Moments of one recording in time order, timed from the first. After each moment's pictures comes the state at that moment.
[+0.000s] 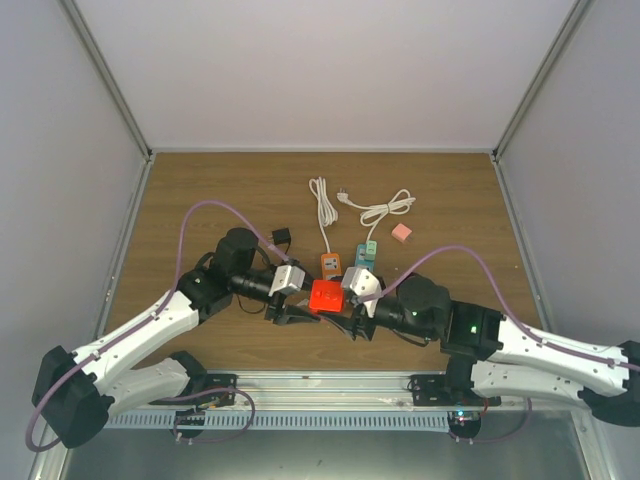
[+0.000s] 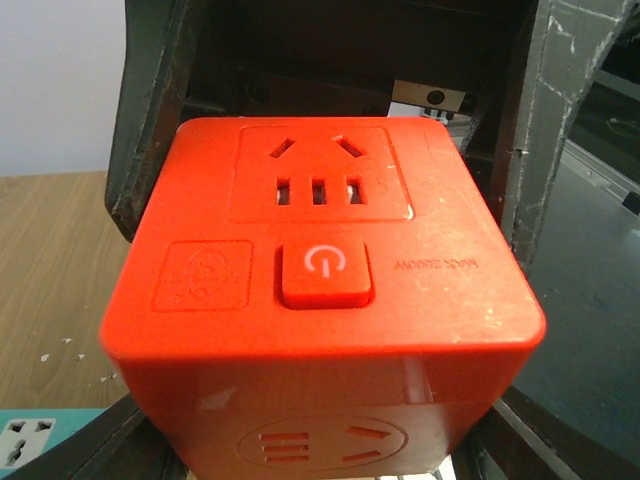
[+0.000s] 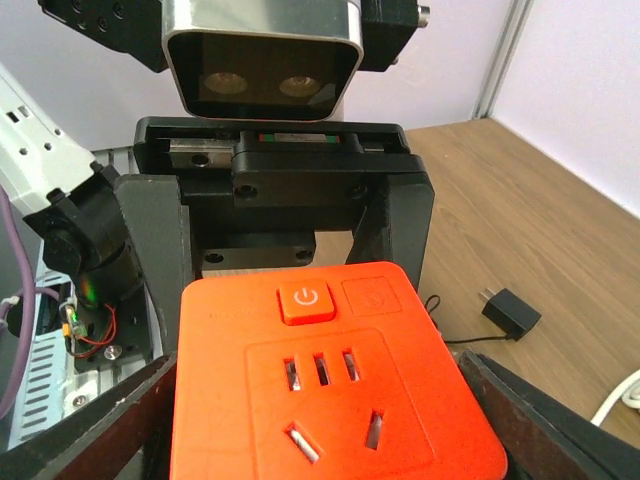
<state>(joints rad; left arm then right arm) -0.66 1.02 0.72 -0.17 1.05 0.37 1.24 0.79 0.76 -0.25 0.06 -0.05</state>
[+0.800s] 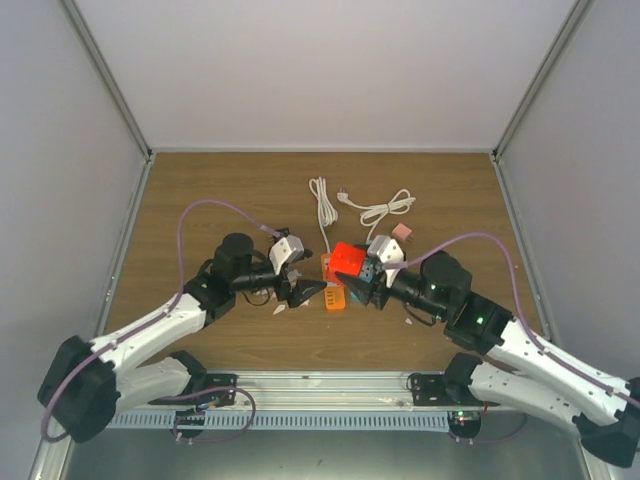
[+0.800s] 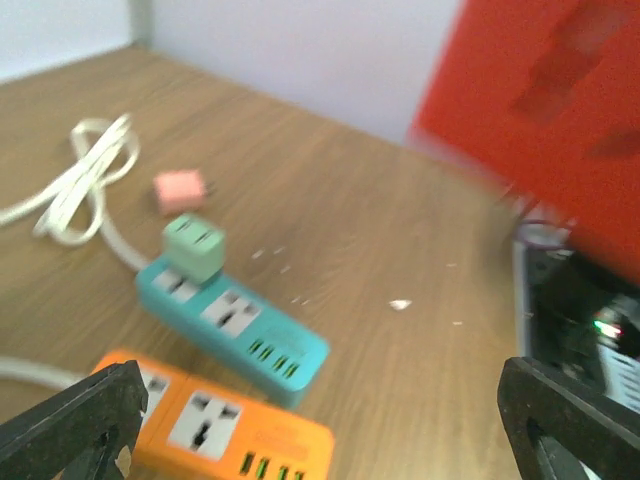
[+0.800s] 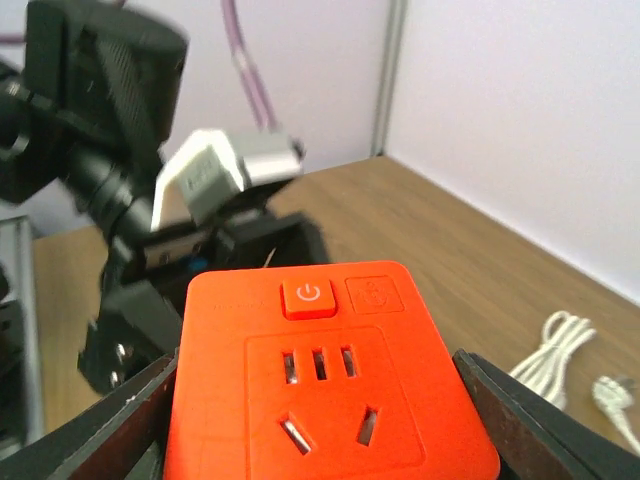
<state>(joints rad) -0.61 1.05 0.60 0.12 0.66 0.03 0.94 0.74 0.70 -0.13 -0.07 -0.08</state>
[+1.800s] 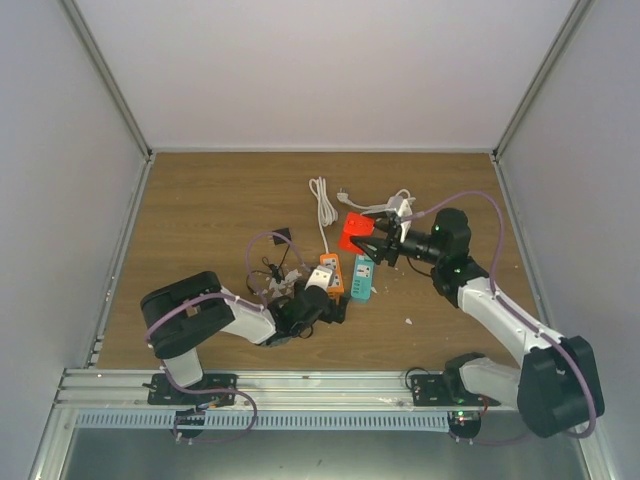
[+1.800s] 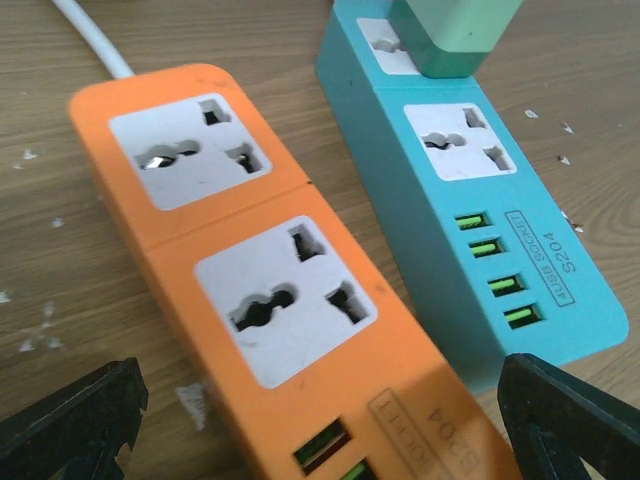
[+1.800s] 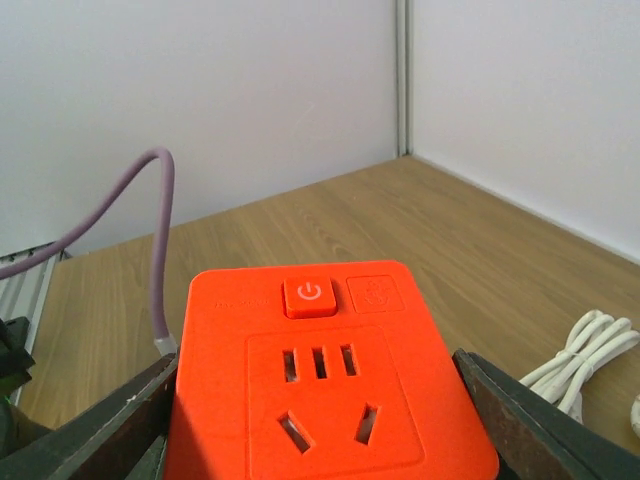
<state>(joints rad) -1.05 1.72 0.54 0.57 -0.37 -0.54 0.32 1.16 0.65 0.34 -0.83 -0.02</state>
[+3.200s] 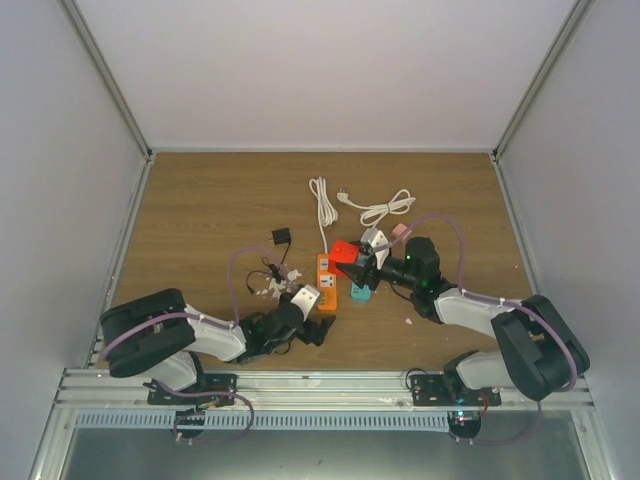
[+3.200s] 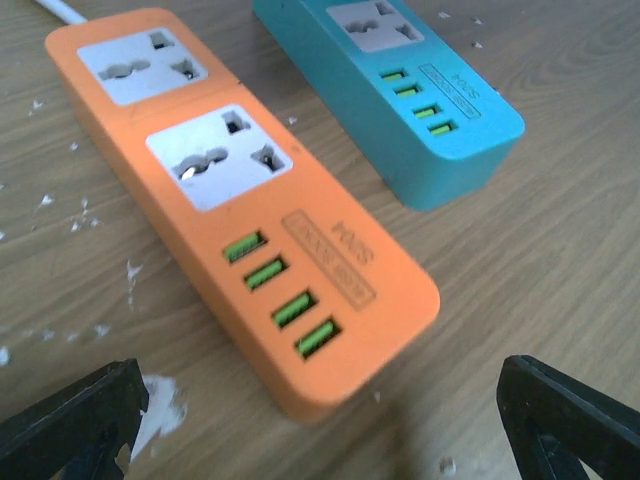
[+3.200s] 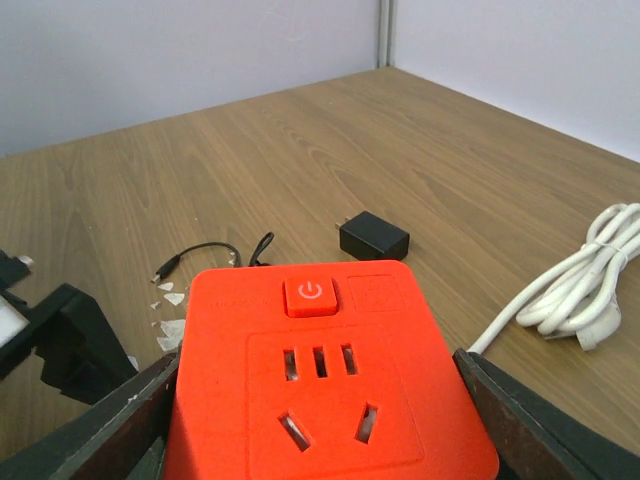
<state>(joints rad) -1.11 1.48 0.28 0.62 -0.29 -0.38 0.48 1.35 0.41 0.67 -0.58 -0.11</state>
